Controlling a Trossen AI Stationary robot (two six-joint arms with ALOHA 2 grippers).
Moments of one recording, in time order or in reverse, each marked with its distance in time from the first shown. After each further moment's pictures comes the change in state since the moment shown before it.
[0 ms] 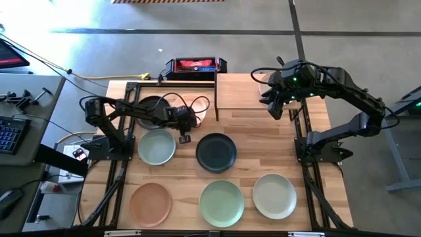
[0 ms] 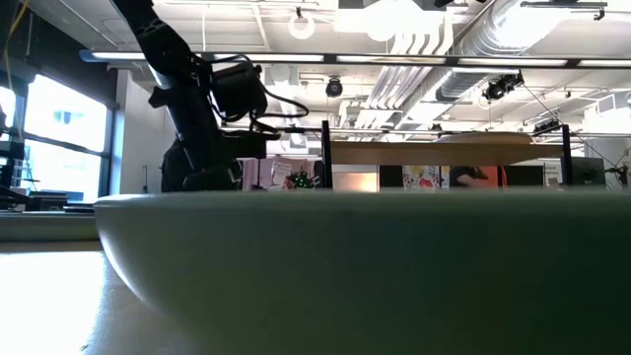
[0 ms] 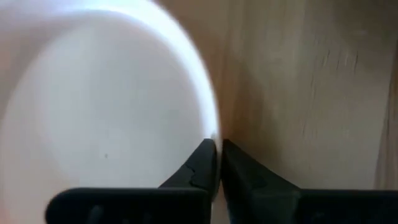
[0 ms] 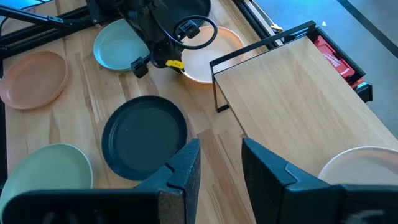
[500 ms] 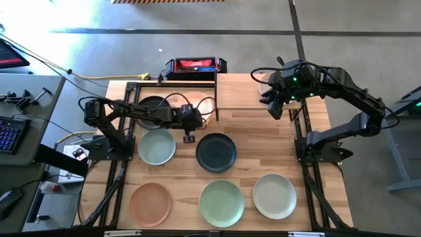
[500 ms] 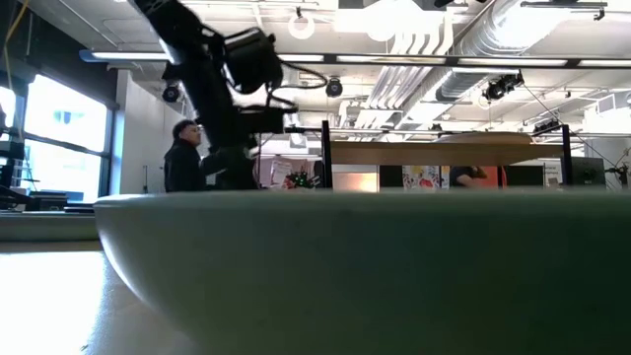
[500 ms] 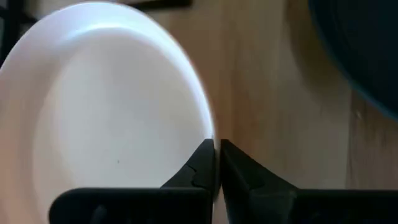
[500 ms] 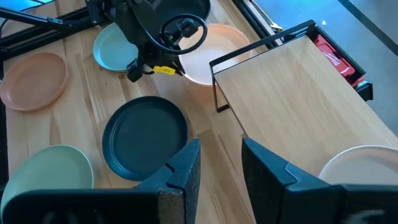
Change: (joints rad) left arm -0.073 -0.010 0.144 -0.107 -0.120 0.071; right arm 0.000 0.000 0.000 0.000 0.000 0.009
